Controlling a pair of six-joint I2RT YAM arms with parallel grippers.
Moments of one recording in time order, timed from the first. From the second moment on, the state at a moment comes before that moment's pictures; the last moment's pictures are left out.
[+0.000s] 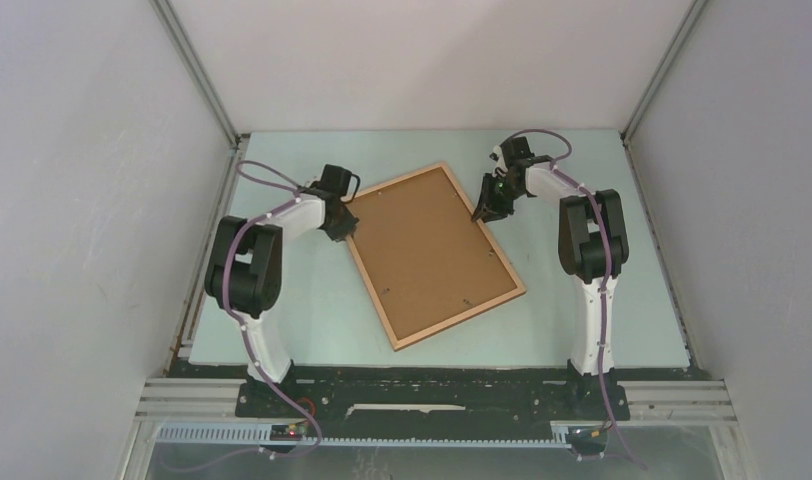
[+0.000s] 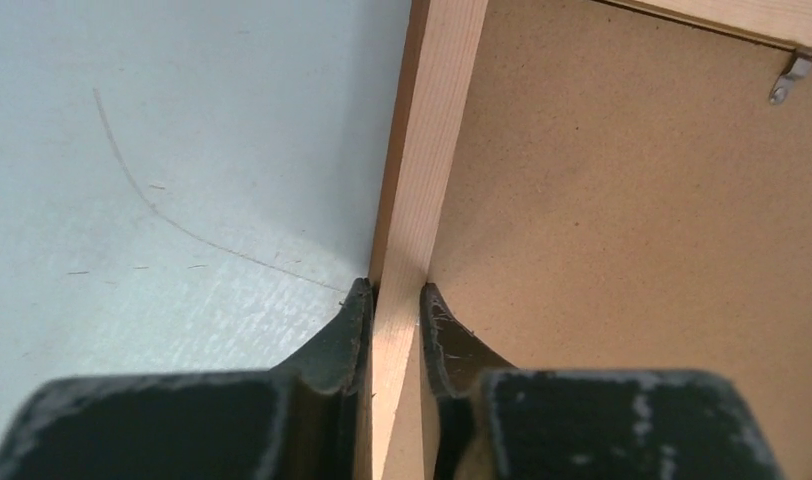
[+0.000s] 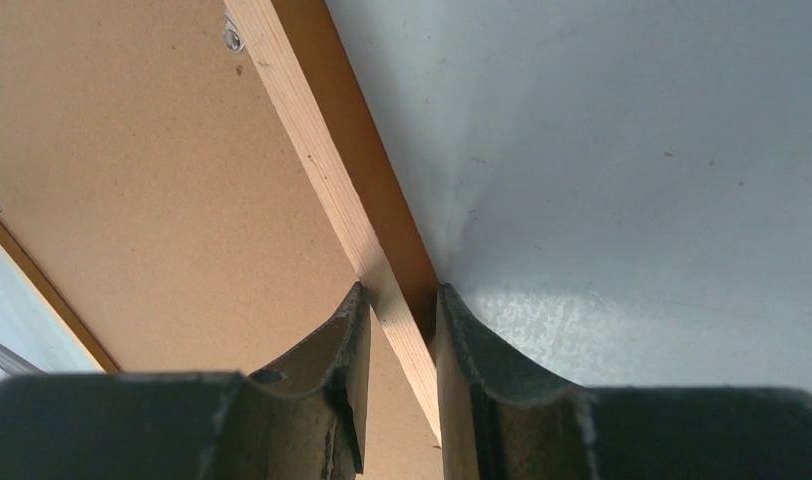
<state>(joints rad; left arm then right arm) -0.26 1.88 1.24 -0.47 -0.19 -0.90 0.20 2.23 1.71 -0.63 -0.38 0.34</state>
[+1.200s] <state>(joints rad) -0.34 1.72 0.98 -0.22 0.03 -0.77 0.20 2.24 1.72 -0.64 -0.37 0.33</state>
